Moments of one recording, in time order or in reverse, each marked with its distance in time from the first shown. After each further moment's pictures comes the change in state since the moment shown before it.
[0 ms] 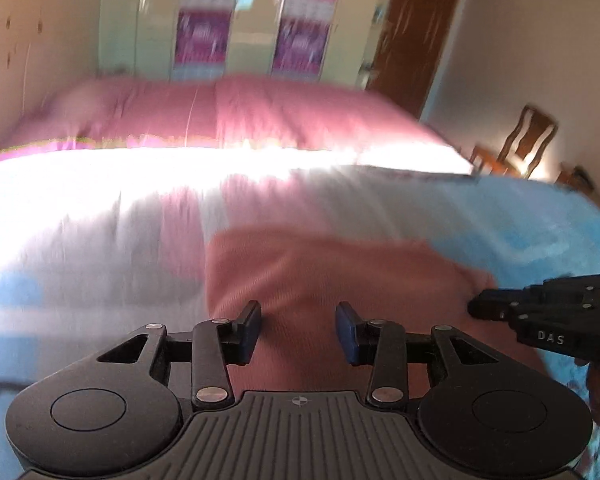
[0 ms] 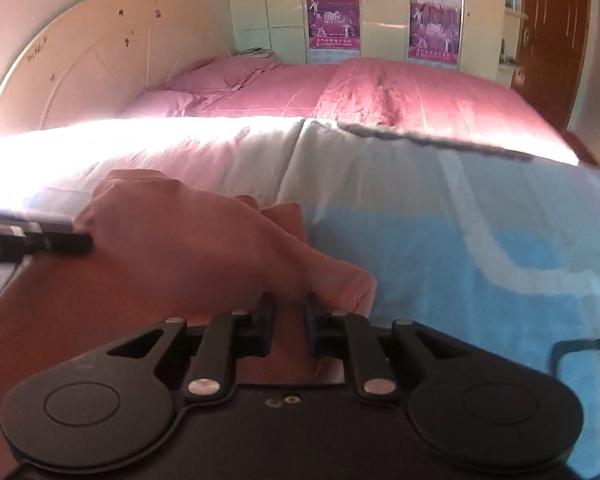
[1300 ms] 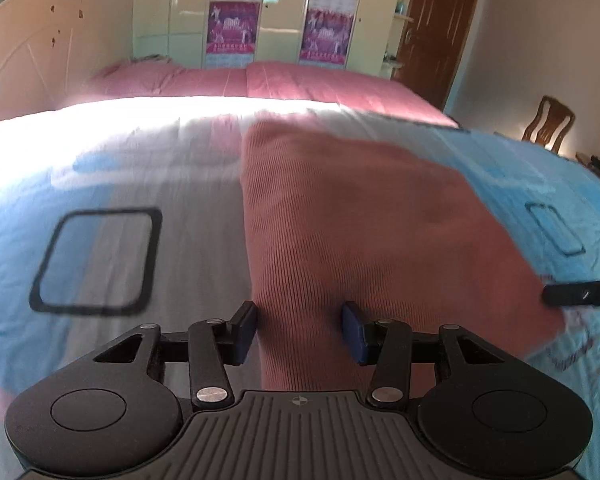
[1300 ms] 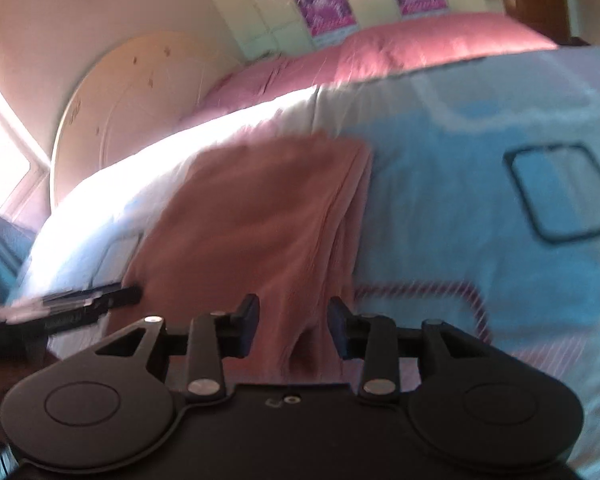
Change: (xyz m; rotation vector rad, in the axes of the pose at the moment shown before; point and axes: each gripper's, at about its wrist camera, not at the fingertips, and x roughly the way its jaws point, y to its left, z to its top) left arm -0.090 -0.018 -0.109 -0.018 0.053 0.105; right arm -0.124 -0.015 -0.096 0.259 0.062 0.247
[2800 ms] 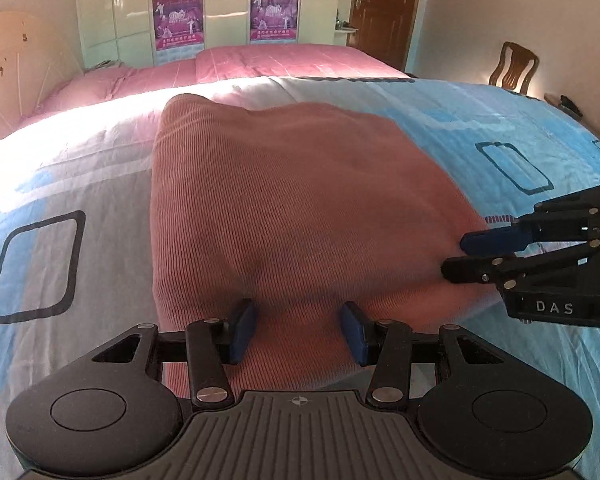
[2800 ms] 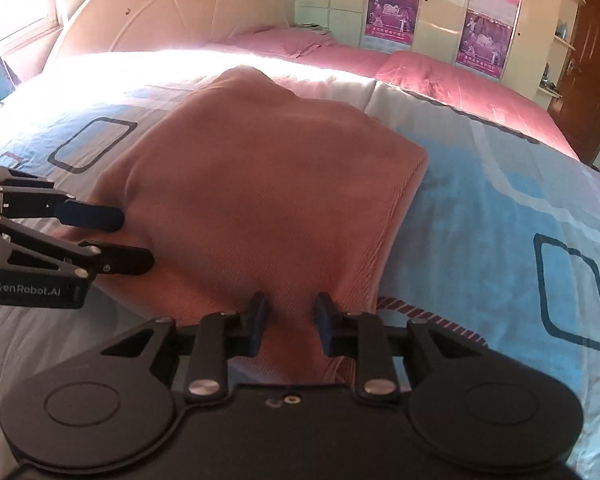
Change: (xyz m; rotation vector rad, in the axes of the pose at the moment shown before) left arm 0.003 -0.063 -0.011 0.154 0.069 -0.039; right arm 0.047 0.055 -0.004 -0.428 0.052 -0.199
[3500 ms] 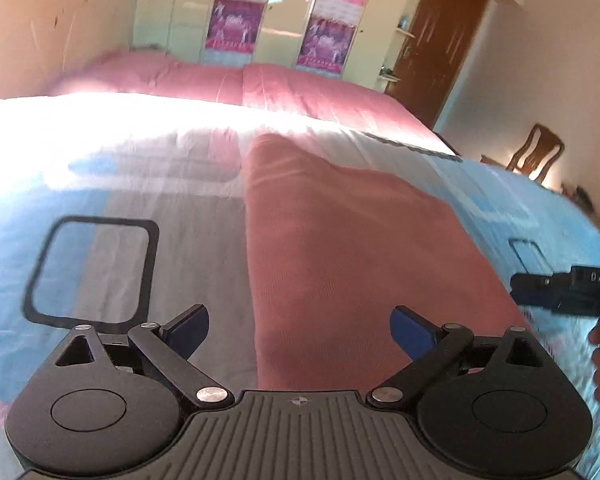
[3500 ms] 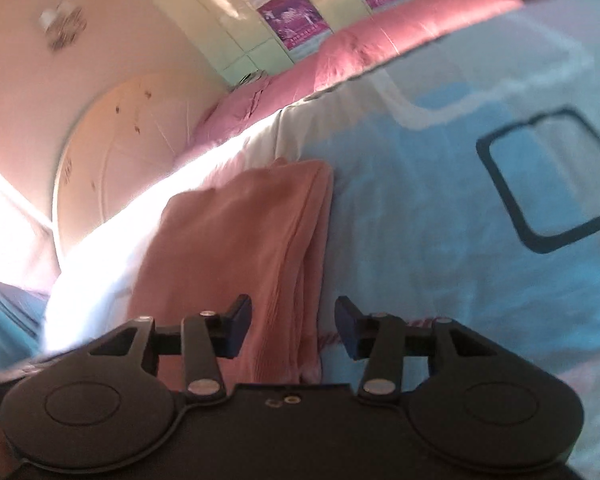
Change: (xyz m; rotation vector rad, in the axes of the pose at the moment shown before) left arm -0.012 0.096 0.016 -0.258 -0.086 -0.052; right arm 0.010 -0.128 -0.013 0.669 -0.123 0.286
